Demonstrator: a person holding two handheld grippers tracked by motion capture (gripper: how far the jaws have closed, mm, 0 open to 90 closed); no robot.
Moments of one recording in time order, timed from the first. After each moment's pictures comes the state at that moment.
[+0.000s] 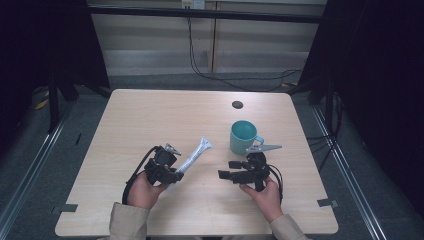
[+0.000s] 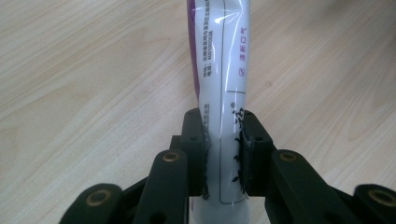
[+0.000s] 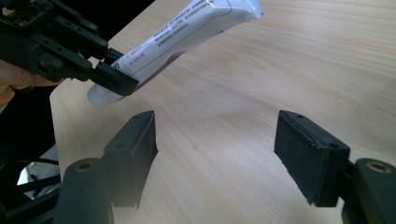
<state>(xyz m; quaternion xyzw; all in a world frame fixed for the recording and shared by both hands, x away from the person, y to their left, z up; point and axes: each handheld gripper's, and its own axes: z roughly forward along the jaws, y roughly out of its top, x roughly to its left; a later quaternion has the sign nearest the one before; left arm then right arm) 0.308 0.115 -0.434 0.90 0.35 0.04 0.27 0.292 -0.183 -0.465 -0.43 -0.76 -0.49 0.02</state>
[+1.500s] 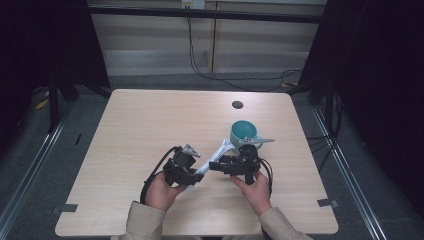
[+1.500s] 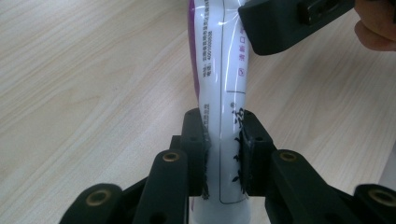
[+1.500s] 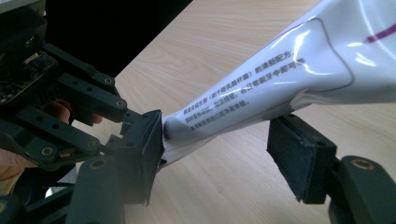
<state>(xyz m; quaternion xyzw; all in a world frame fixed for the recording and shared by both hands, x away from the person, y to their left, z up) 0.299 0.070 -0.427 0.90 0.30 0.02 0.31 0.309 -0.161 -0.458 -0.44 -0.73 -0.52 0.04</state>
